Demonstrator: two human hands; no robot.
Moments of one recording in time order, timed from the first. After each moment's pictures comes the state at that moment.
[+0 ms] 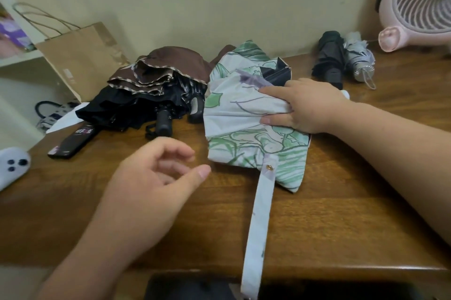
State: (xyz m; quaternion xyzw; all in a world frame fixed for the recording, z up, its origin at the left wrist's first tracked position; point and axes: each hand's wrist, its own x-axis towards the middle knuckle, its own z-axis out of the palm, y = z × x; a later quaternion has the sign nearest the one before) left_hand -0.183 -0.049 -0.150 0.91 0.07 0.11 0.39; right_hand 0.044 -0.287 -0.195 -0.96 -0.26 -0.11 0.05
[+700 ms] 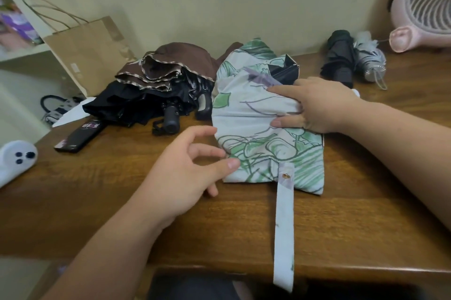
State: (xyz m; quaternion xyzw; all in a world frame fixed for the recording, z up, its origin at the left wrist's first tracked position) left_hand -0.140 -0.038 -0.179 0.84 0.06 0.01 0.53; right_hand 0.046 -0.288 -0.195 -0.95 -0.28 -0.10 0.06
